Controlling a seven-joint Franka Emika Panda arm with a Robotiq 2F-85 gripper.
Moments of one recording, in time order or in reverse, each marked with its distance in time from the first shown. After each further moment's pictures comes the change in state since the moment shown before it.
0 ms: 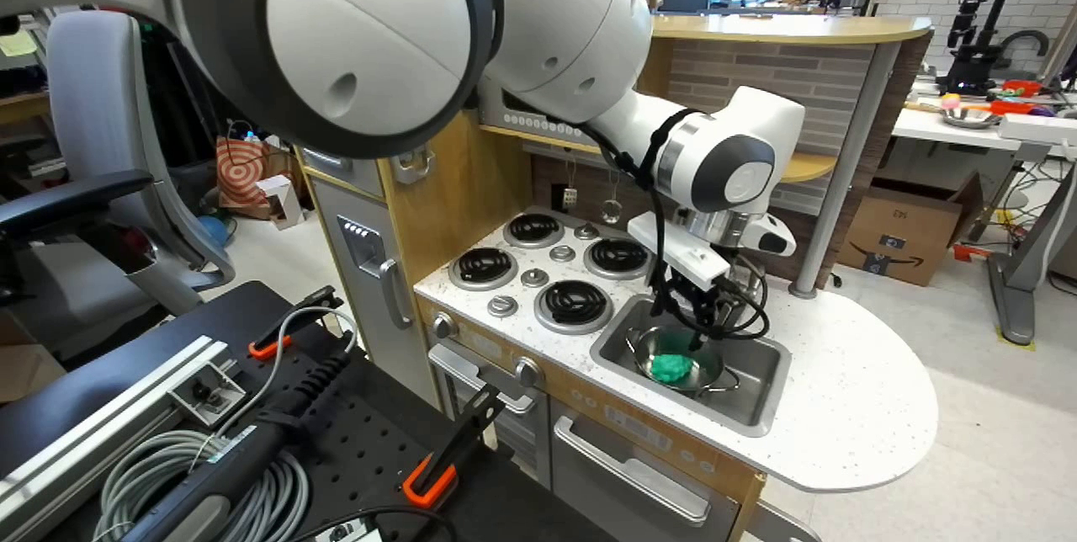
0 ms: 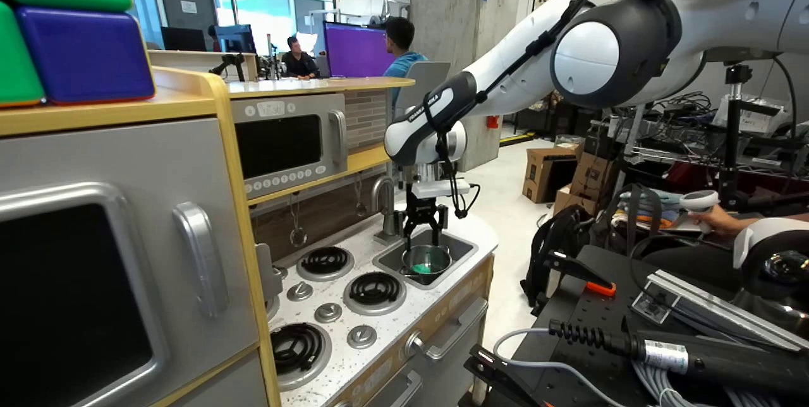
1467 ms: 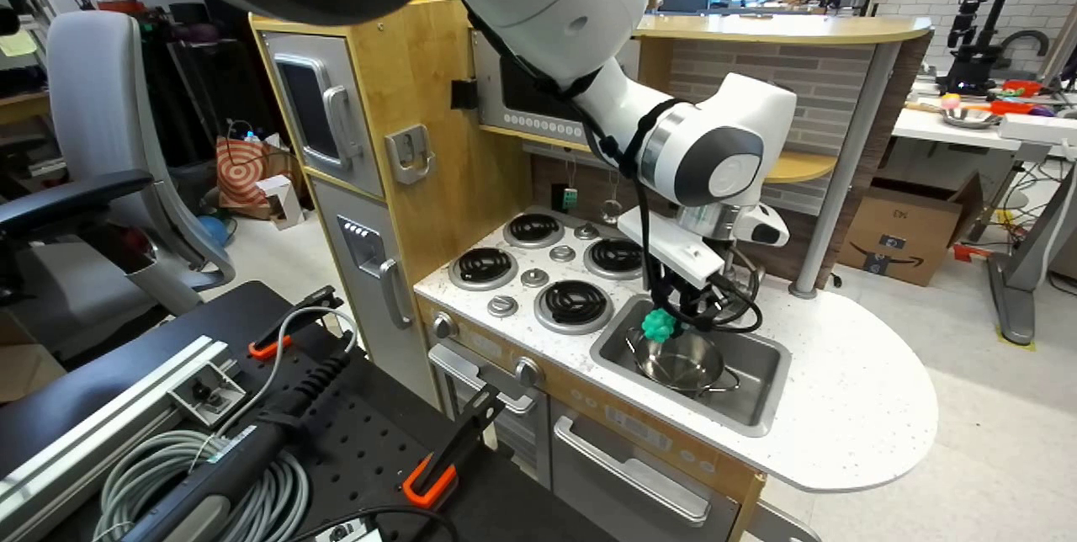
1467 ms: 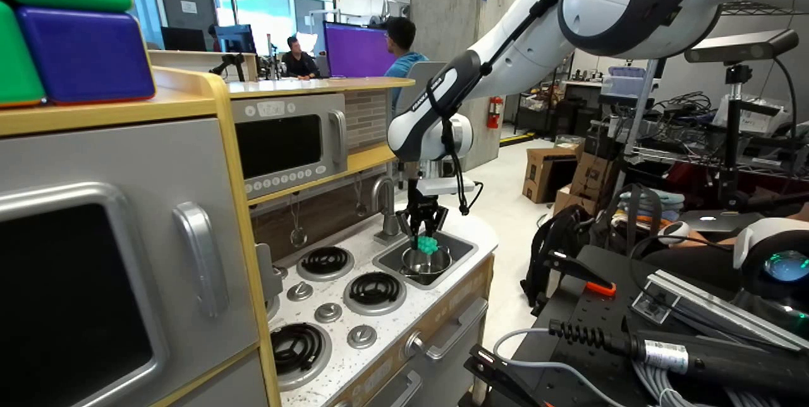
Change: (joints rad) arm -0.006 -0.160 0.025 -0.277 0.004 0.162 -0.069
